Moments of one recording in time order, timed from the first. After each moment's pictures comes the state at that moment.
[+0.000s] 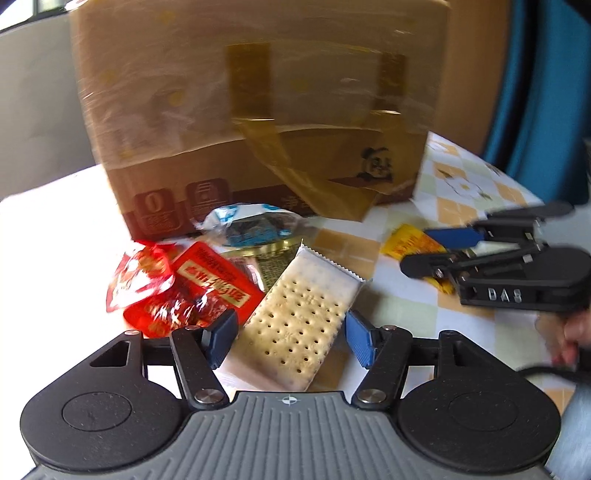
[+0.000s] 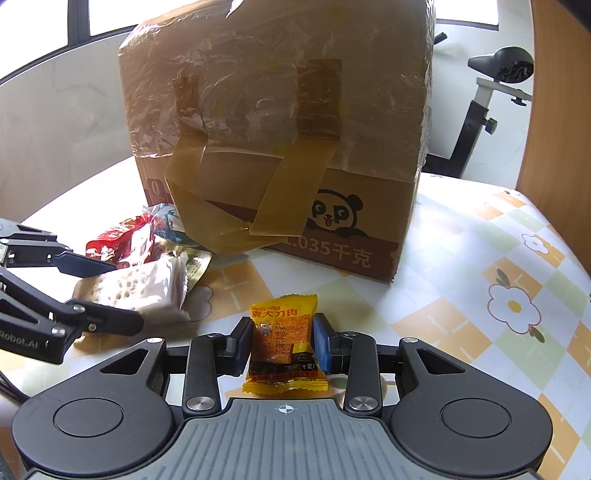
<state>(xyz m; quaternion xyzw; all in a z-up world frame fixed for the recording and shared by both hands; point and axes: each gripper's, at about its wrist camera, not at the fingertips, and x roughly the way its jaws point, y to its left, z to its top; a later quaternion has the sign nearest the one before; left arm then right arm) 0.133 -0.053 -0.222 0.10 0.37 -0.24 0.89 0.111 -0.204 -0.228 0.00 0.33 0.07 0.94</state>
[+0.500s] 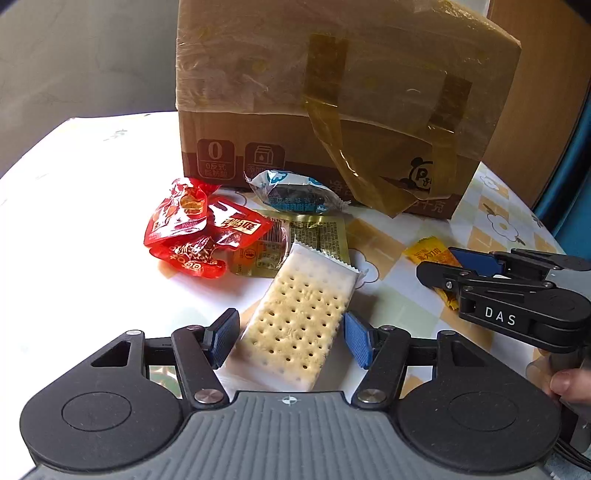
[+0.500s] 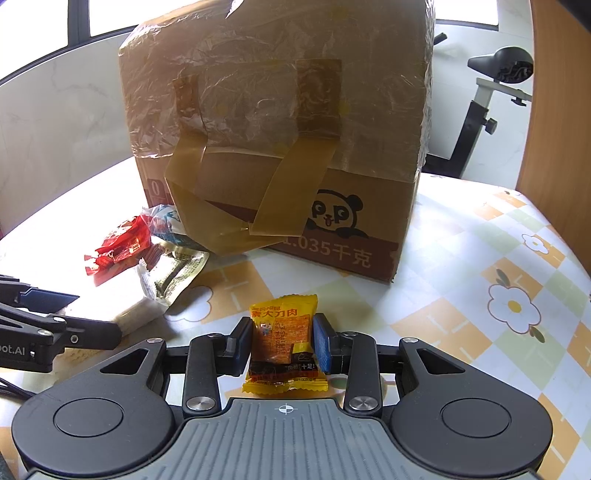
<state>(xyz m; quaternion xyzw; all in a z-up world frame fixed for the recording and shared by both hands) 0.107 -0.052 -0.224 0.01 0.40 -0.13 0.91 0.111 -0.205 -0.228 0.00 0.33 0.07 0.94</state>
